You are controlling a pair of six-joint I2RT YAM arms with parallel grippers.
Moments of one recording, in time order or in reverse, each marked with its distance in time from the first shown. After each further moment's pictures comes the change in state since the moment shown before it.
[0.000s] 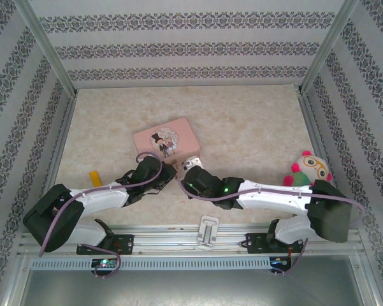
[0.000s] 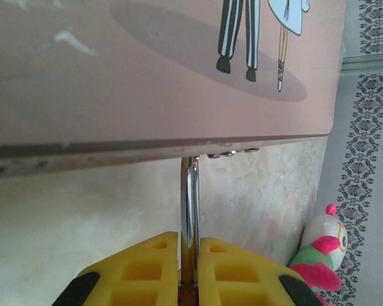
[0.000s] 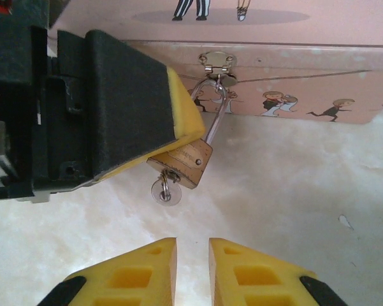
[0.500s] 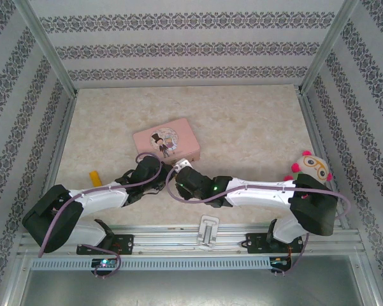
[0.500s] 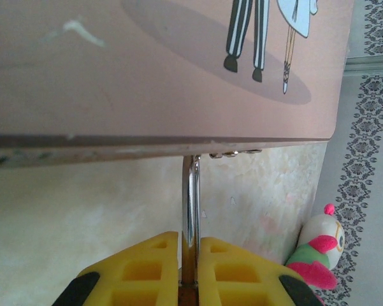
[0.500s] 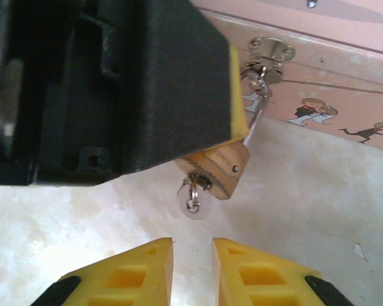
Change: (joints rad) left arm 0.007 0.000 0.003 -0.007 0.019 -0.030; right arm 0.028 0.106 0.043 0.014 0.000 -0.158
